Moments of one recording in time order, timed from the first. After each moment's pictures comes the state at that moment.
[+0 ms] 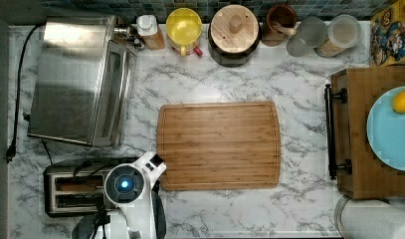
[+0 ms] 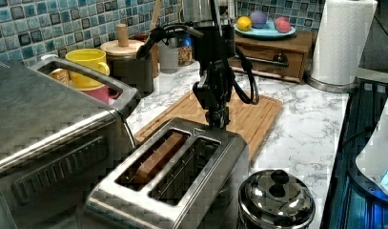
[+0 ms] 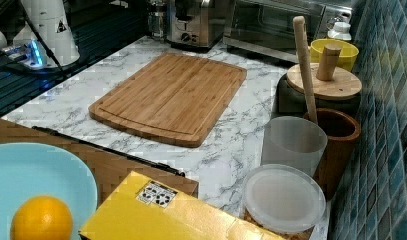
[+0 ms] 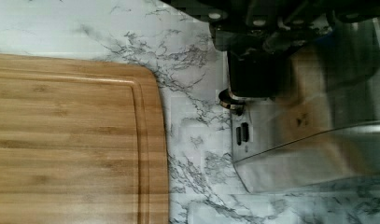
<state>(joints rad) 0.24 -0.18 0.27 -2.56 0.37 0.68 -0.56</state>
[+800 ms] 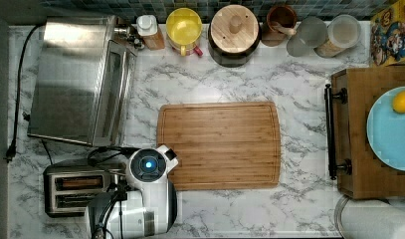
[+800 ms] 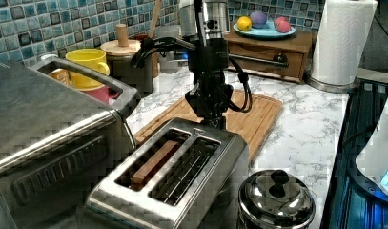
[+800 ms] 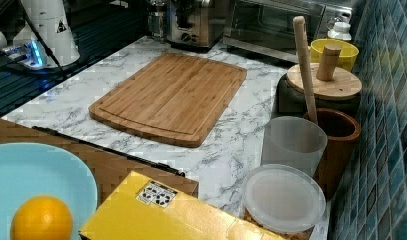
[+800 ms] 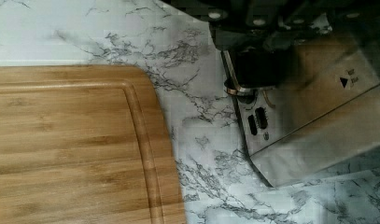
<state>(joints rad) 0.23 -0.08 0.21 -2.54 0.48 0.69 -0.57</state>
